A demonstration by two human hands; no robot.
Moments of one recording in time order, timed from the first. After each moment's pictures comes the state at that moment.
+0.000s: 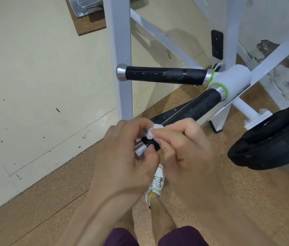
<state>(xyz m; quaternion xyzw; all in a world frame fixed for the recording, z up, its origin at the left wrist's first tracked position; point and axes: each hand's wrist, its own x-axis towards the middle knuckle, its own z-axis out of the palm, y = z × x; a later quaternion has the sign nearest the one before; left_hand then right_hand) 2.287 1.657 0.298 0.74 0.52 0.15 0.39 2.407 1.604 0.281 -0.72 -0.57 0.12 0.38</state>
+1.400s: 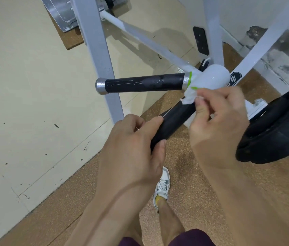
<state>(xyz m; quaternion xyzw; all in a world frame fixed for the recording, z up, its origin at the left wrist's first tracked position) 2.342 1.672 0.302 0.83 0.48 0.06 0.26 2.486 1.631 0.264 -0.85 -0.38 -0.02 0.37</state>
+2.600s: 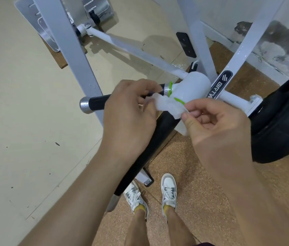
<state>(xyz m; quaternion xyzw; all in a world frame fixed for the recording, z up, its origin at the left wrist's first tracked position) 2.413 1.726 0.290 0.76 0.48 0.15 0.41 2.510 1.616 0.270 -0.79 -0.28 0.23 0.50</state>
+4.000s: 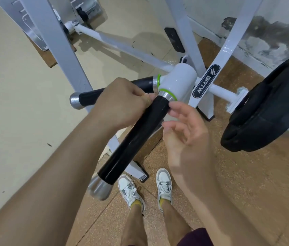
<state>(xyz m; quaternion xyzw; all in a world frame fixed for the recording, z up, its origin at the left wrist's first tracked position) 2.421 1.748 0.286 0.74 0.47 -0.01 0.49 2.463 1.598 0.277 -0.72 -0.16 0.33 0.59</state>
